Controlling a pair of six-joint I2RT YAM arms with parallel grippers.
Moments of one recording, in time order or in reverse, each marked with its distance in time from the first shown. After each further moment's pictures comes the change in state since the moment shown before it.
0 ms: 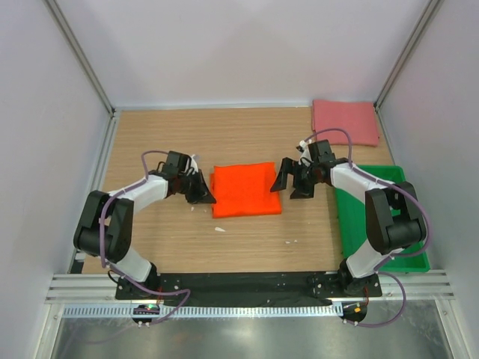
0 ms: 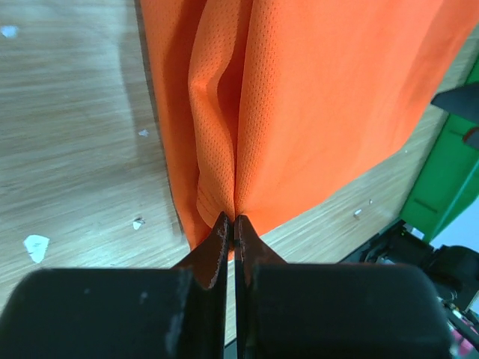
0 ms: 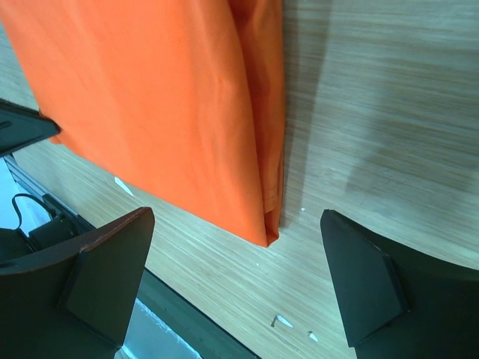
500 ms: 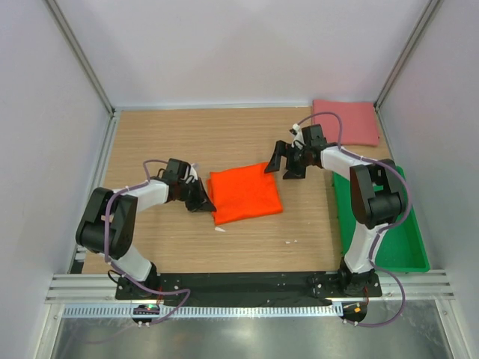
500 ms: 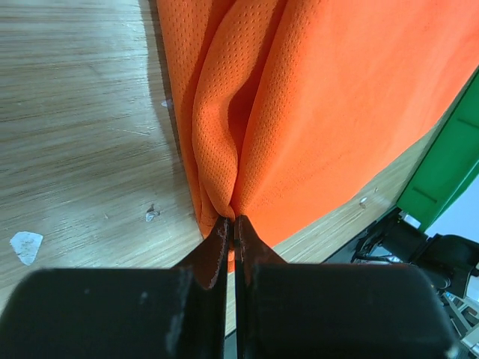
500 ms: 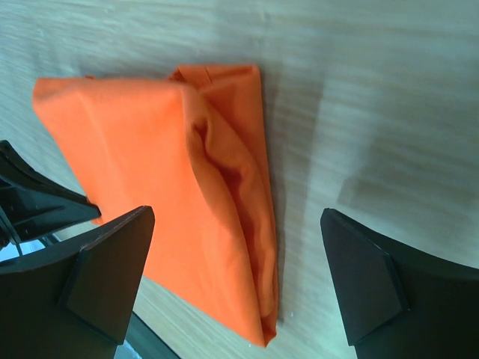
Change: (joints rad) left arm 0.015 0.030 -0.095 0.070 0.070 -0.042; right arm -0.010 0.242 0.233 0.080 -0.002 -0.026
